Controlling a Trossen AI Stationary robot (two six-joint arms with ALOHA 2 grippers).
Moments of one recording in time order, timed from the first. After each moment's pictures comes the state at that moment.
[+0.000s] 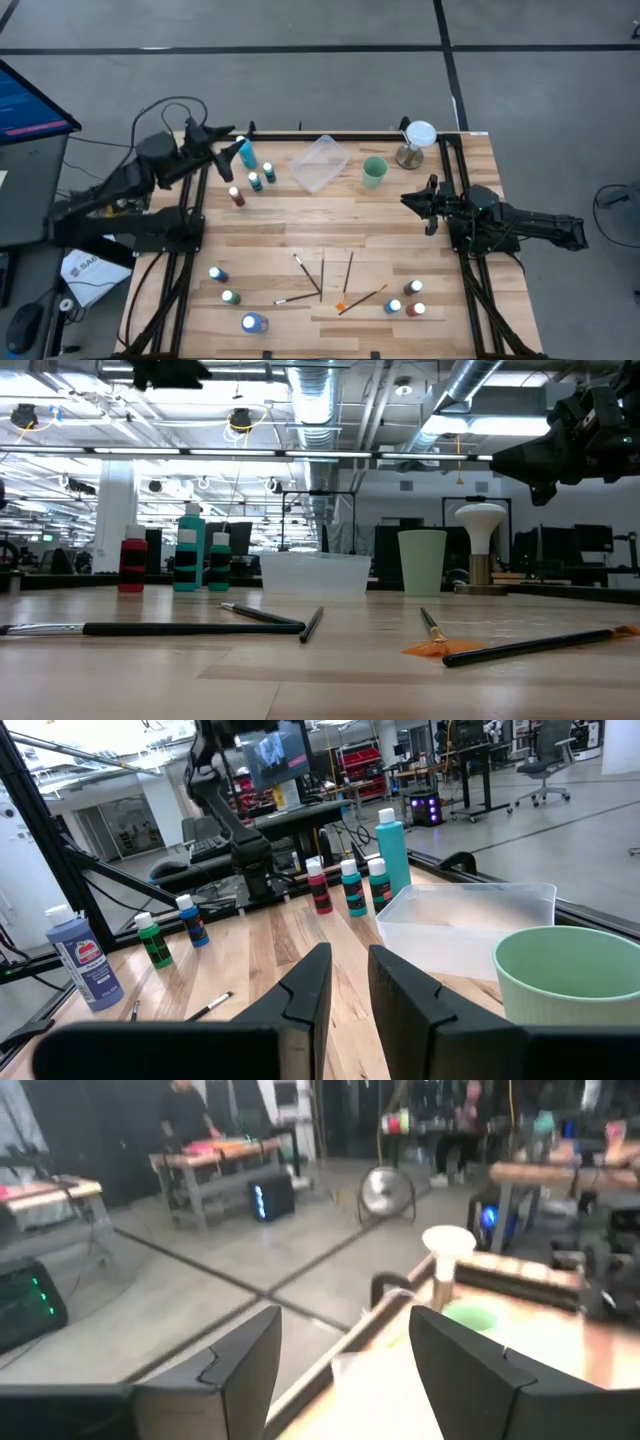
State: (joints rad) left arm 0.41 0.62 0.78 -0.23 -0.31 0.06; right arm -0.16 0.03 0.00 0.02 0.05 0.24
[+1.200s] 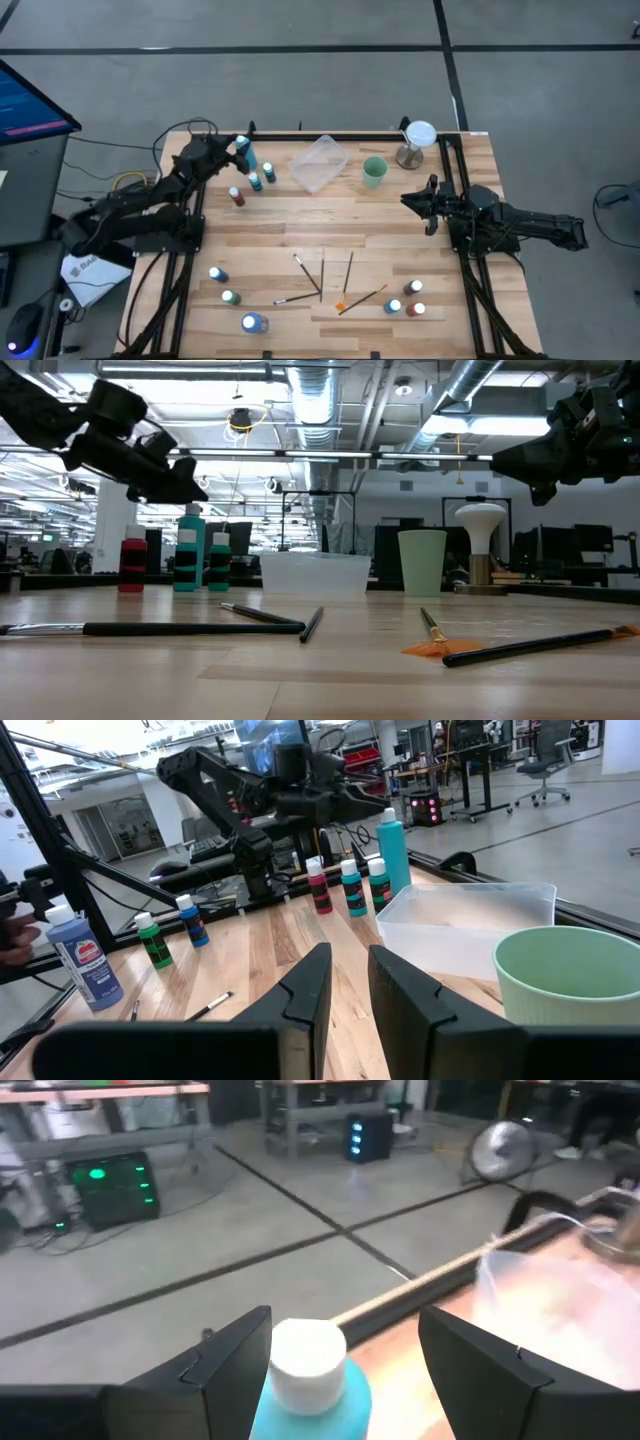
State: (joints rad) left arm 0.86 0.91 0.24 0.46 -0.15 -0.03; right arm -0.16 0.03 0.00 0.02 0.05 0.24
